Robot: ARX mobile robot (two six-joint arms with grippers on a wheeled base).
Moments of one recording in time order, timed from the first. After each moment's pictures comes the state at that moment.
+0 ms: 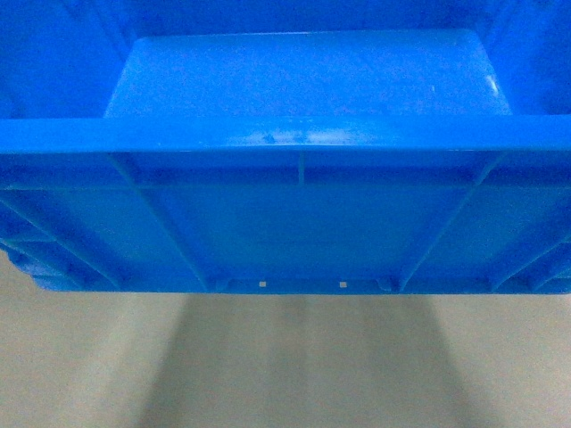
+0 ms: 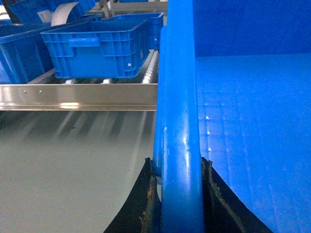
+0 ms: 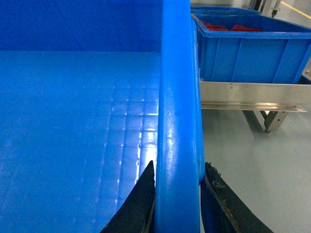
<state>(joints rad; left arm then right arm) -0.20 1.17 0.60 0.44 -0.27 0.02 0.21 1.18 0.65 0.35 0.21 0.04</state>
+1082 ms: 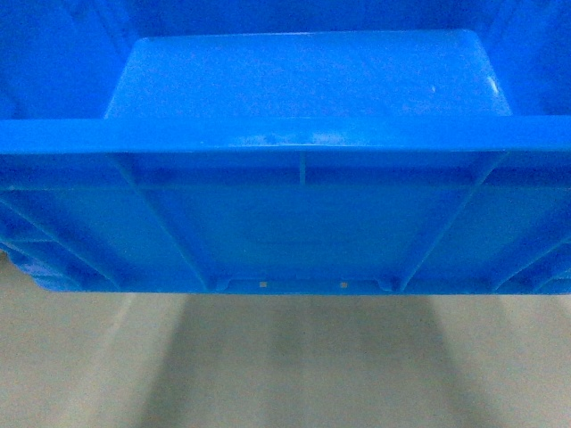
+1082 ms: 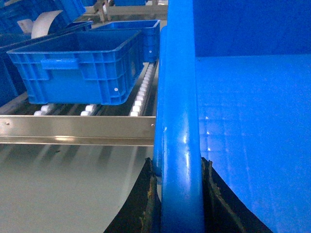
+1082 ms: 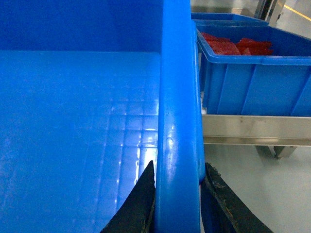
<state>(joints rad) -0.20 1.17 0.60 0.44 -0.27 0.02 0.21 1.18 0.65 0.36 0.21 0.04</state>
